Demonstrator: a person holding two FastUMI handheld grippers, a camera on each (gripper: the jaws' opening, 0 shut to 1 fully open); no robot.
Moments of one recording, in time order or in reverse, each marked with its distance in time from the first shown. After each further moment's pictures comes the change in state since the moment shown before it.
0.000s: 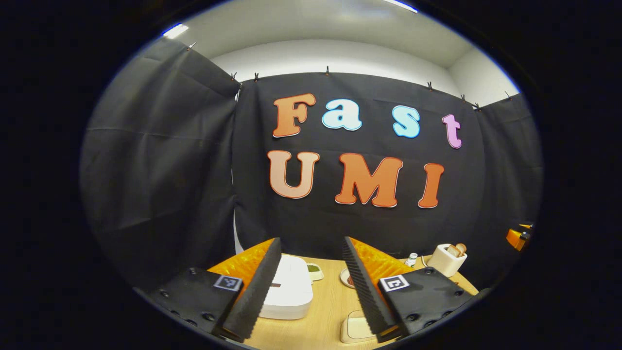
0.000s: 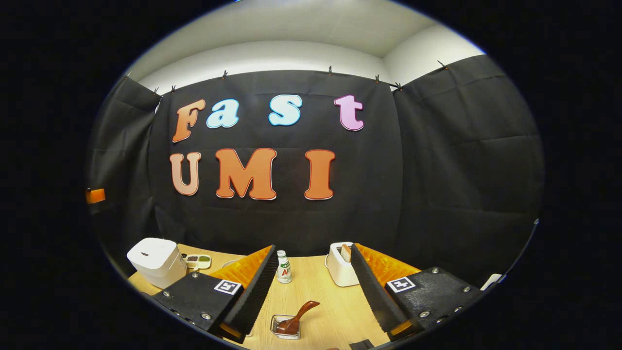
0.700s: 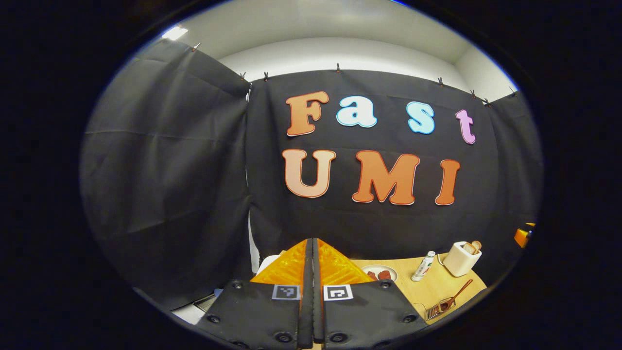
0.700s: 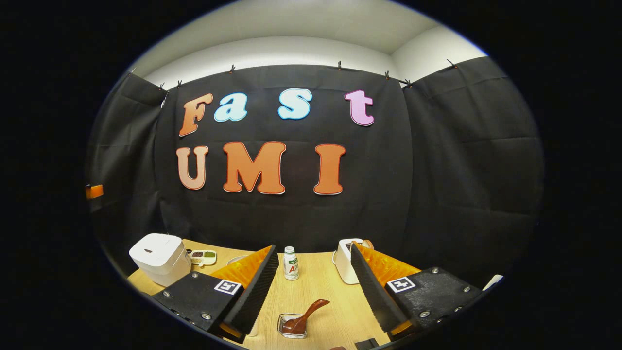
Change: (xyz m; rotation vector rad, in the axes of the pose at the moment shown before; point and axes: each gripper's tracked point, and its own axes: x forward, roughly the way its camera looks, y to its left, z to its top) left arm 0.020 0.043 0.000 0.011 0.016 0.080; right arm 0.008 0.021 -0.006 -0.019 0.027 0.037
